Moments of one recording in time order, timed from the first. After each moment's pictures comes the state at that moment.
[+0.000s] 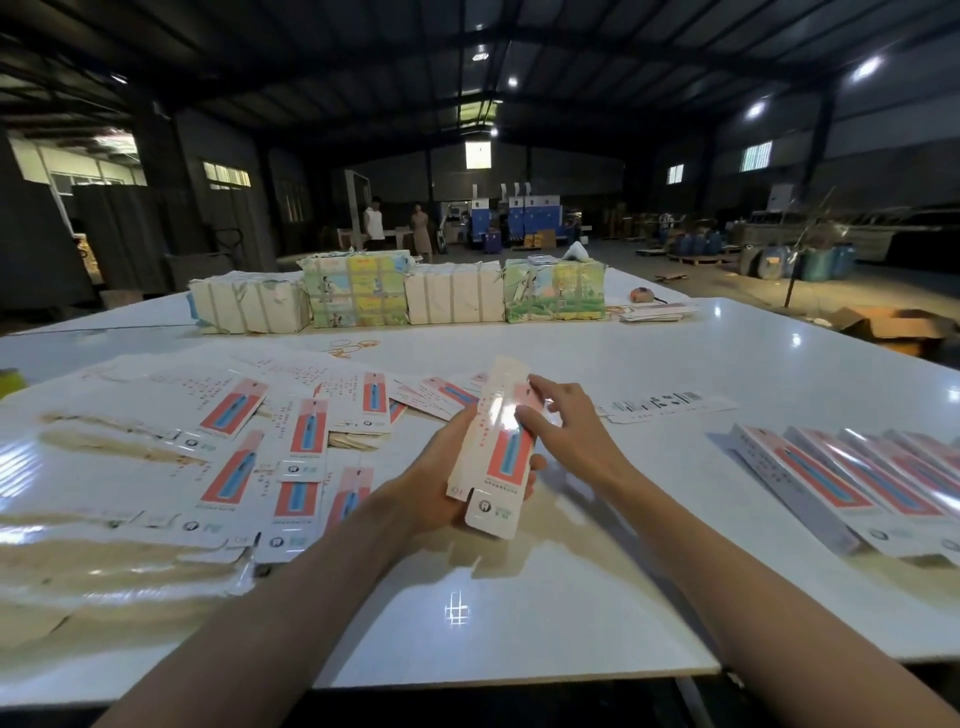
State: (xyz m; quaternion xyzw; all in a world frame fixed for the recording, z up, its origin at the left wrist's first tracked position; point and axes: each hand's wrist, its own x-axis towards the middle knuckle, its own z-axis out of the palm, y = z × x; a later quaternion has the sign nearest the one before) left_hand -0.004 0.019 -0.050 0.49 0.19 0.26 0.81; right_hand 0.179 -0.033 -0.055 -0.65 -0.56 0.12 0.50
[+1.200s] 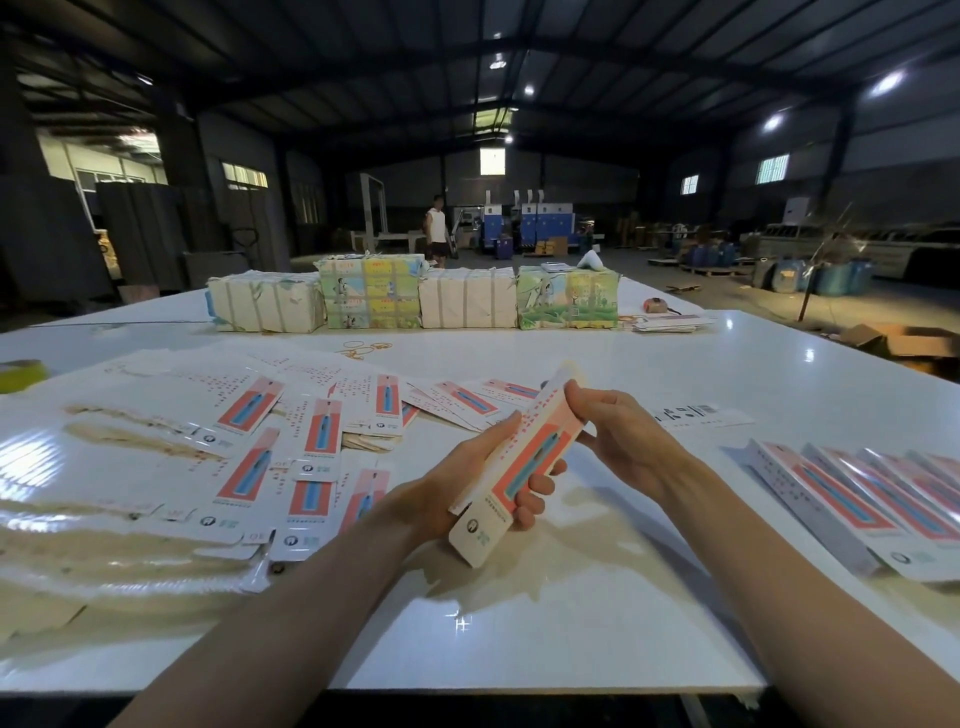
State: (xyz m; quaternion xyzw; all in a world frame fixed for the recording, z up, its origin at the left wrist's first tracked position) left_hand -0.011 0.016 -0.048 0.54 0.13 0.07 0.83; right_hand 0.197 -0.057 -0.022 -0.48 -0.48 0.41 0.61
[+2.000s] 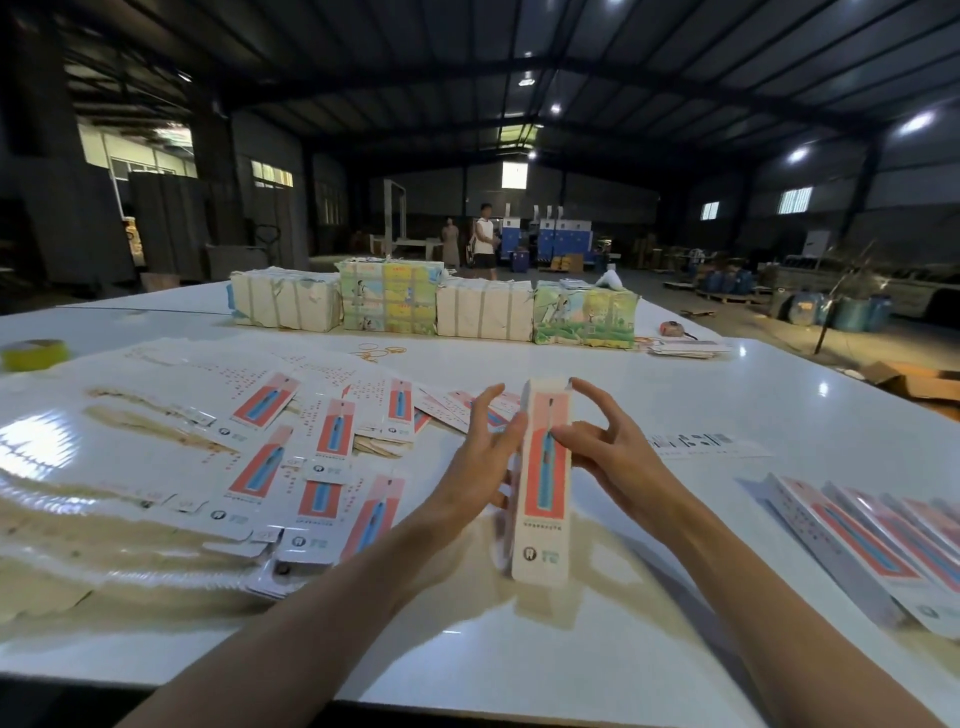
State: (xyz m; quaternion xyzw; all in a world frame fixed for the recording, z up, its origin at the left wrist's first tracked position) left_hand 0.001 0.014 -0.045 0.67 0.27 0.40 0.56; right_hand 0.178 -0.057 -0.029 -0.49 -0.52 0.36 0.60
